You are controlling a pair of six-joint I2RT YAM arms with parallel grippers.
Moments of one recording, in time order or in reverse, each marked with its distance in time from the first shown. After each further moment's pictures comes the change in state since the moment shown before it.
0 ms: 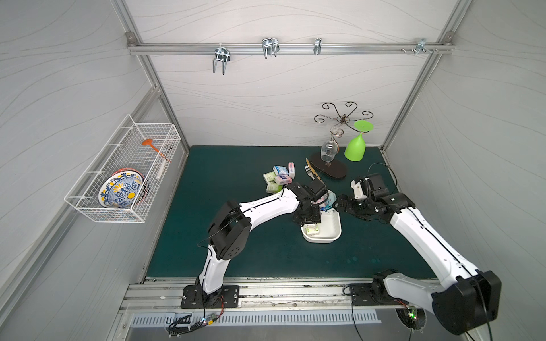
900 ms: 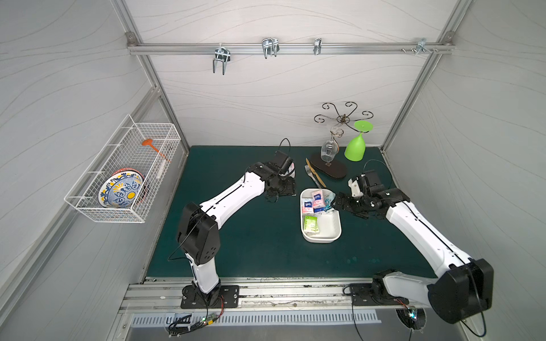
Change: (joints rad) left arm 0.319 -0.224 -0.071 0.046 -0.068 0.280; right arm -0.001 0.080 0.039 0.005 -0.015 -0.004
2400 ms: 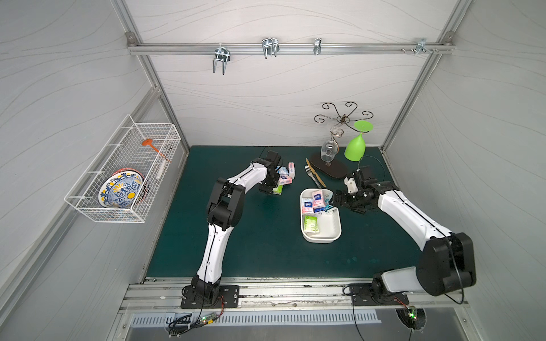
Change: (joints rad) left arm 0.177 0.506 0.266 0.058 -0.092 -0.977; right arm -0.061 0.175 0.029 0.060 -0.028 -0.109
